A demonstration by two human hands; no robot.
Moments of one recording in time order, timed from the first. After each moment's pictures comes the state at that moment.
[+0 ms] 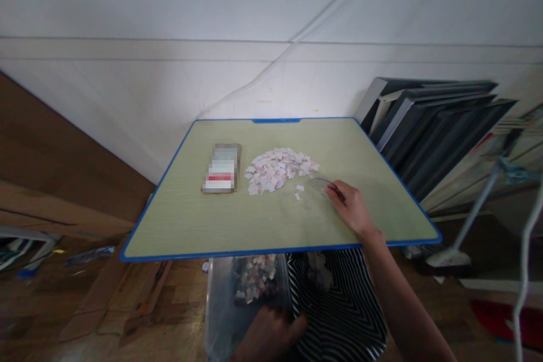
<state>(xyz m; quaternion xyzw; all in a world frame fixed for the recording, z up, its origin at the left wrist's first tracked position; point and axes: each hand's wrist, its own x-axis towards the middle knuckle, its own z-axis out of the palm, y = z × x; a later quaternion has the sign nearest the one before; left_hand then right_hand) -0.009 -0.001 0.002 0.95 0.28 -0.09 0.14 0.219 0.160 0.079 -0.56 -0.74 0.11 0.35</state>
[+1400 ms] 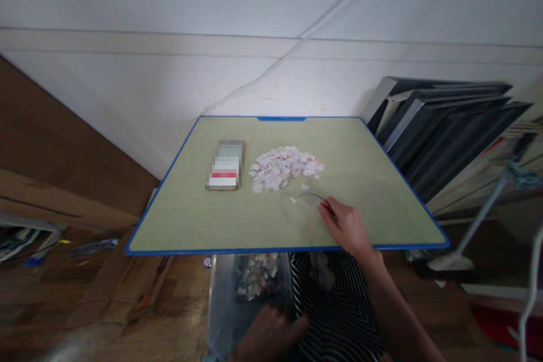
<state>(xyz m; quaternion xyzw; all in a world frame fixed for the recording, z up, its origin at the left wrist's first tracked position) -0.009 0.000 0.010 0.94 0.28 -0.11 0.17 0.188 0.127 0.080 -0.56 -0.78 0.07 0.26</state>
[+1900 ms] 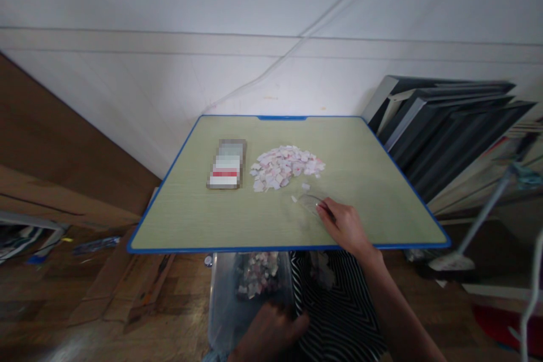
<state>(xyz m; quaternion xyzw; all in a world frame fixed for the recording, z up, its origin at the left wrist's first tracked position) -0.009 0.002 0.015 0.94 0.28 -0.09 0.17 0.188 0.129 0.079 -0.54 -0.80 0.08 0.24</state>
